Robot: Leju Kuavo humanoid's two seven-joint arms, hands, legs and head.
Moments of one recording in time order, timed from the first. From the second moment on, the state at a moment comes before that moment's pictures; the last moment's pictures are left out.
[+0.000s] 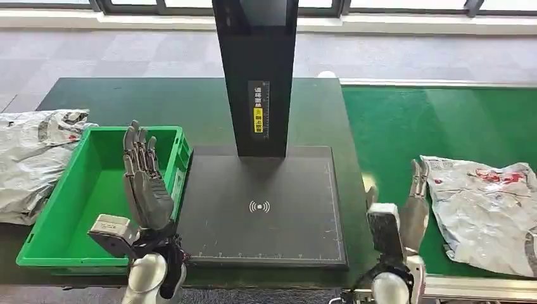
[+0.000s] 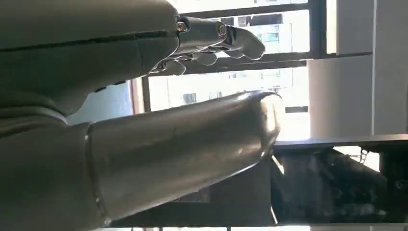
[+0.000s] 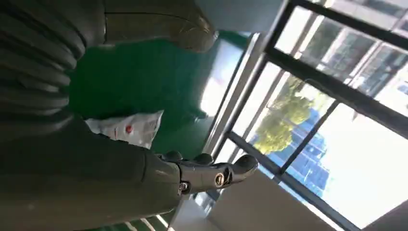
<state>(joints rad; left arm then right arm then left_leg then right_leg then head) -0.04 -0.23 -0.22 -1.65 -0.11 0.20 -0.64 -0.02 0.16 -0.09 -1.50 0.77 -0.41 -0.38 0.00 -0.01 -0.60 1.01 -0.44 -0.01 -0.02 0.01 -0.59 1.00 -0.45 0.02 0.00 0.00</state>
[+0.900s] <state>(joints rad) 0.04 -0.23 -0.15 -1.75 -0.14 0.23 -0.64 -0.36 -0.02 -0.48 -0.85 0.90 -0.47 -0.31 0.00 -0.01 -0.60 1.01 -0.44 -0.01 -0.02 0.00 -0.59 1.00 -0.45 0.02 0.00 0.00</state>
